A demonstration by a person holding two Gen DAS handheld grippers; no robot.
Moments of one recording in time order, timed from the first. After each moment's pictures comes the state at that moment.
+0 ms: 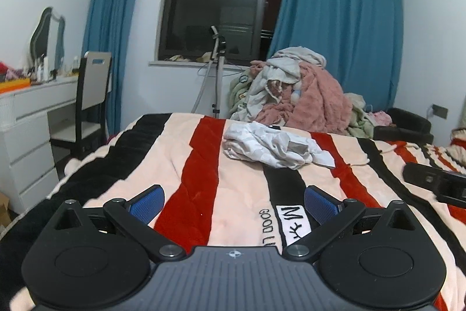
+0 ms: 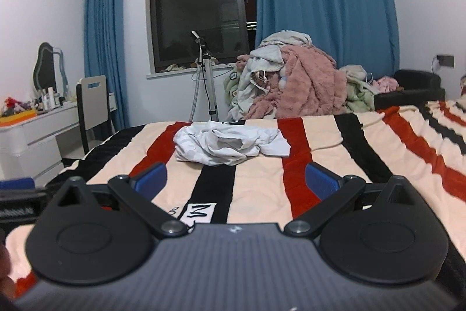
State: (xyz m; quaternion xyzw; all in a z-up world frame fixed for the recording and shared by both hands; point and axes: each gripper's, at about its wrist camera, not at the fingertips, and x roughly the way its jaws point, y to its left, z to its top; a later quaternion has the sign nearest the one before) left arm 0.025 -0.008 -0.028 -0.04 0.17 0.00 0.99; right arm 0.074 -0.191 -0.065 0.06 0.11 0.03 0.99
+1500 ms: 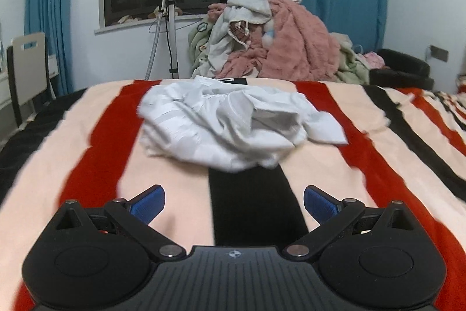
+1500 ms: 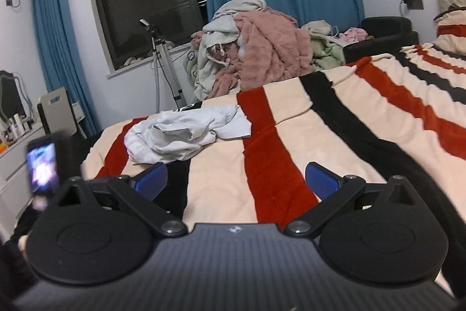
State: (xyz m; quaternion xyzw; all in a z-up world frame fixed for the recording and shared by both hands) left arm 0.329 -0.120 -0.114 0.02 0.26 -0.06 0.96; right arm 0.158 -0.249 -0.094 0.14 0.17 -0.03 0.98
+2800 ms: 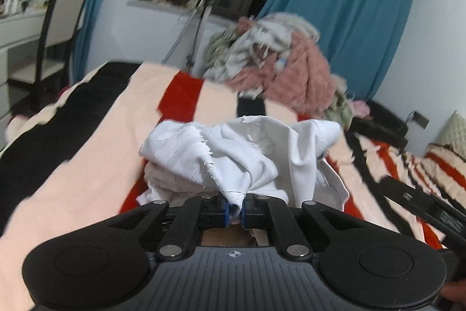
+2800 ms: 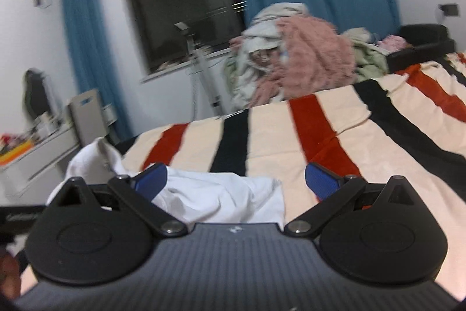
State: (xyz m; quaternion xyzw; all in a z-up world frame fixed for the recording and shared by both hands) left arm 0.162 0.052 -0.041 -0.14 0.29 -0.08 0.94; right arm 0.178 -0.195 -0.085 0.13 0.16 0.06 0.98
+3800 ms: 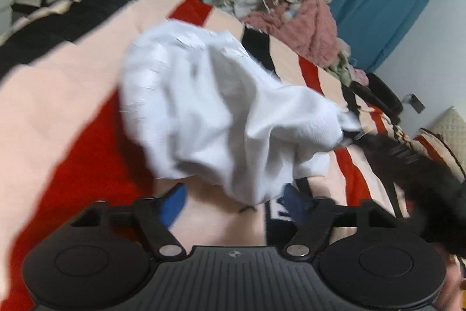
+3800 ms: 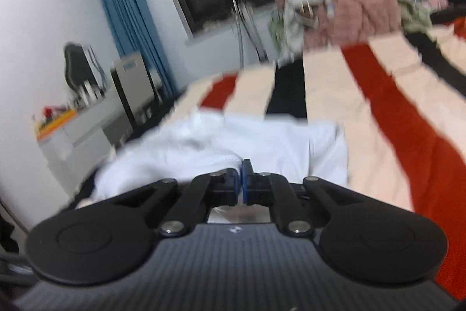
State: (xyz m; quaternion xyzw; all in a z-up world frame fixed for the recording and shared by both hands) left arm 0.128 0.036 -0.098 -0.19 0.38 -0.11 0.90; right arm 0.172 -0.167 -0.117 0.17 0.19 0.15 0.96
